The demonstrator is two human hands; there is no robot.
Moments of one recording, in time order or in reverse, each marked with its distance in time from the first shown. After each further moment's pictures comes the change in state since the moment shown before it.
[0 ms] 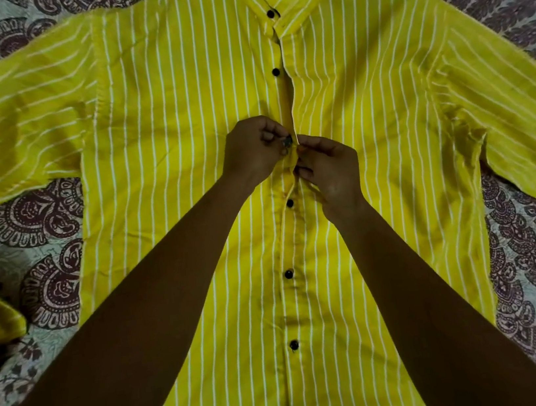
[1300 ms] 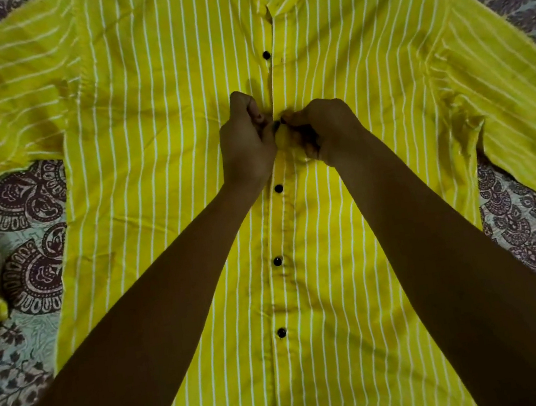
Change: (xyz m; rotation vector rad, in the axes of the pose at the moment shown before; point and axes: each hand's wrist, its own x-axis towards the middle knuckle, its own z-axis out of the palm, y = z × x) left_hand -0.014 -0.009 0.018 0.006 0.302 0.218; right_hand 0.045 -0.024 -0.002 -0.225 -0.154 0.211
